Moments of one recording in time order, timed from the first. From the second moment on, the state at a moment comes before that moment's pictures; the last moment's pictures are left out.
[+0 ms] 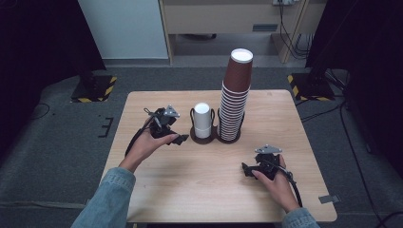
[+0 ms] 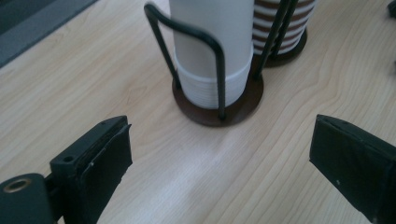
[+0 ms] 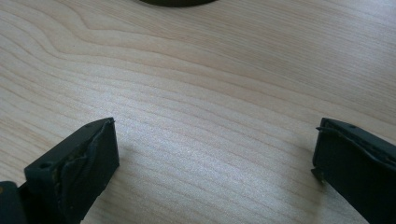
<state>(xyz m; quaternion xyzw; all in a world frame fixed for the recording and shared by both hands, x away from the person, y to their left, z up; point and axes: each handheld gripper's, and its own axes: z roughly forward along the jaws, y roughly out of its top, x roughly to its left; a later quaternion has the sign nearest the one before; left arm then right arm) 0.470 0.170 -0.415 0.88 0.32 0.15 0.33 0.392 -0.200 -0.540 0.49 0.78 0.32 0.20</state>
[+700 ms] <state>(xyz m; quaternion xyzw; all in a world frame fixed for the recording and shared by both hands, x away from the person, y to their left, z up) 0.494 0.134 -0.389 0.89 0.30 0.15 0.32 0.392 -0.199 -0.540 0.49 0.78 0.32 0.20</state>
